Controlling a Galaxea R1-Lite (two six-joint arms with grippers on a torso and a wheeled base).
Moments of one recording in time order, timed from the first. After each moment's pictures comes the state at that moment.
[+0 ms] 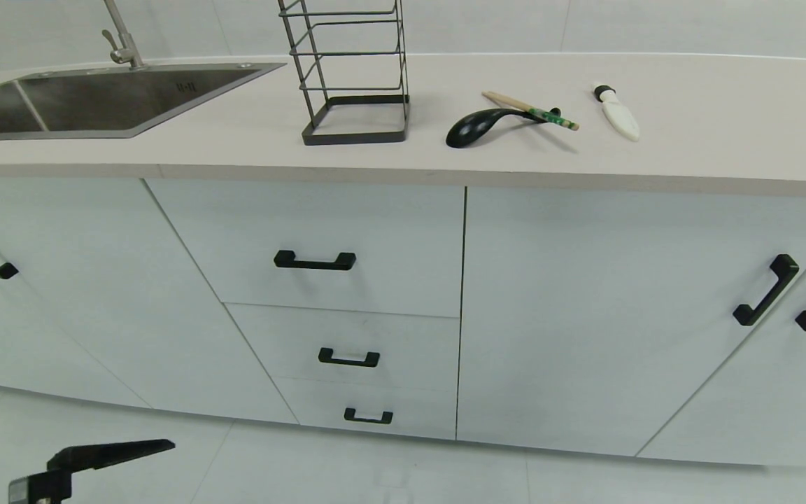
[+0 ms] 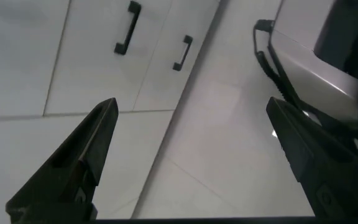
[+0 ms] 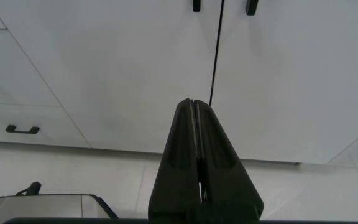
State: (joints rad) left arm -0.23 0.92 -0.40 0.14 -0.31 1.11; right arm 0.00 0.00 0.00 0.00 -0.02 0.01
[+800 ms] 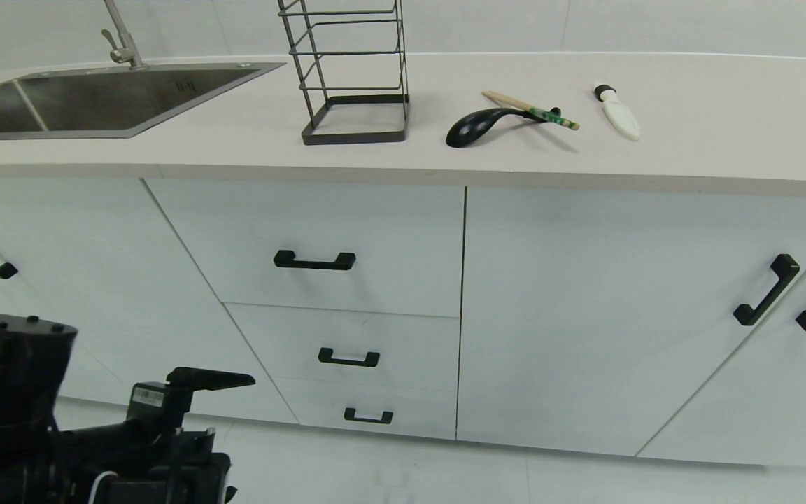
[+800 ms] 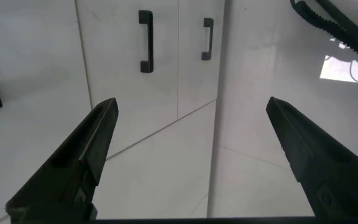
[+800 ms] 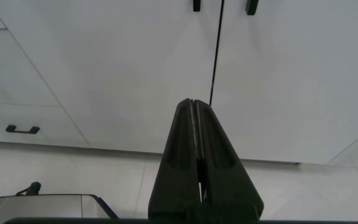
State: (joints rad) left arm -0.33 1.27 -0.54 -0.01 -0.17 1.41; right arm 0.00 0.00 0.00 0.00 -0.02 0.01
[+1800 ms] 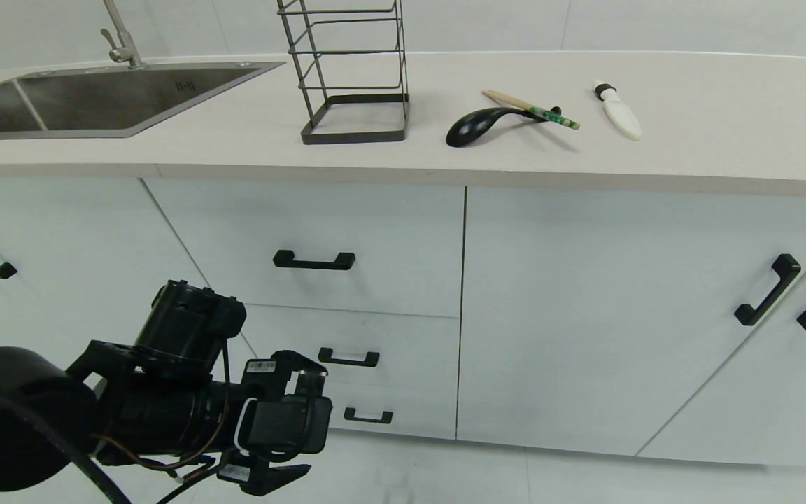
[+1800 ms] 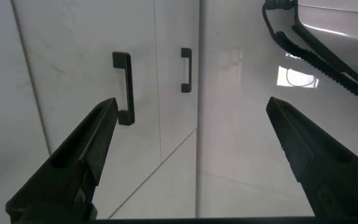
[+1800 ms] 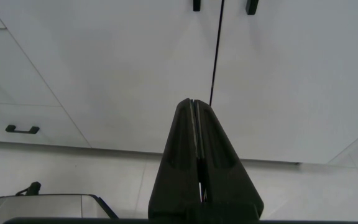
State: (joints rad) left arm -0.41 1.63 -0.71 -0.04 -0.20 1.28; right arm 0.00 0.00 0.00 0.00 -0.02 0.01
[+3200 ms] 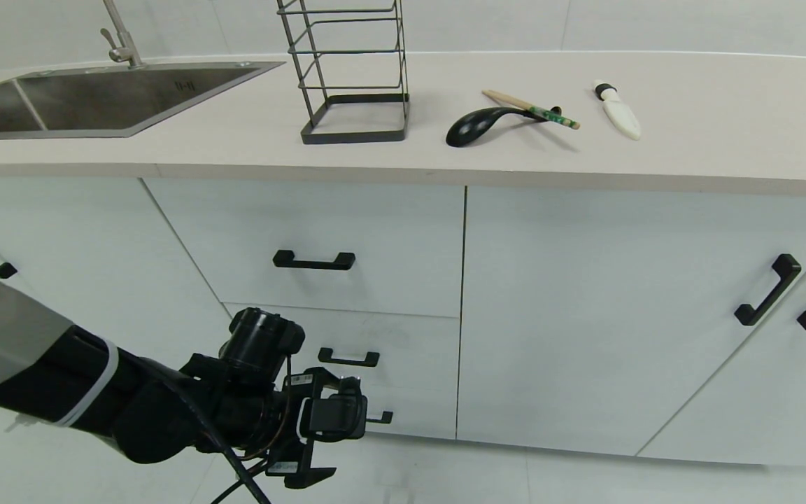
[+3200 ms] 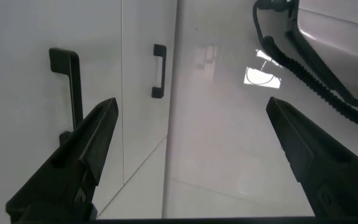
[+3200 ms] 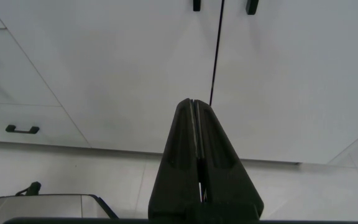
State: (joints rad) left arm -0.40 1.91 -0.71 -0.23 -0.16 1.21; right arm 0.00 0.00 0.00 0.00 -0.02 0.01
